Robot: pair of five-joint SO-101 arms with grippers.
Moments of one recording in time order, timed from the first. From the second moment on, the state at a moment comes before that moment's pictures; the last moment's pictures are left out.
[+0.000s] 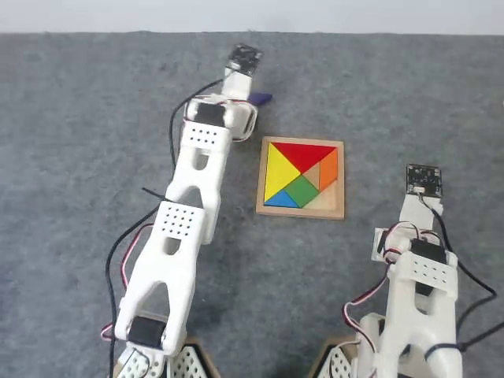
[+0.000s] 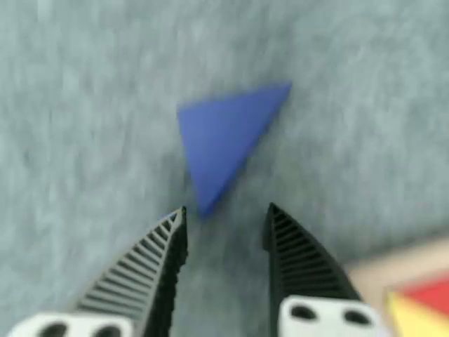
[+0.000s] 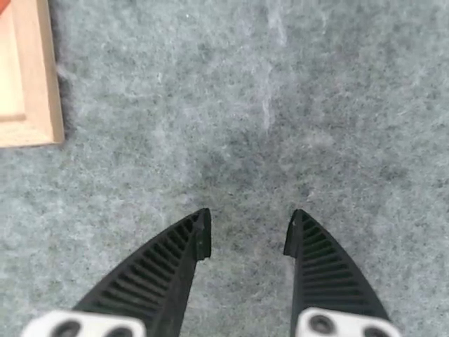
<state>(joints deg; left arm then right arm) 5.8 87.5 -93.3 77.1 -5.1 15.0 -39.7 71.4 43.6 9.0</state>
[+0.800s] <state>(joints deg) 3.9 83.2 -90.5 48.3 -4.3 15.2 -39.7 71.4 43.6 9.0</state>
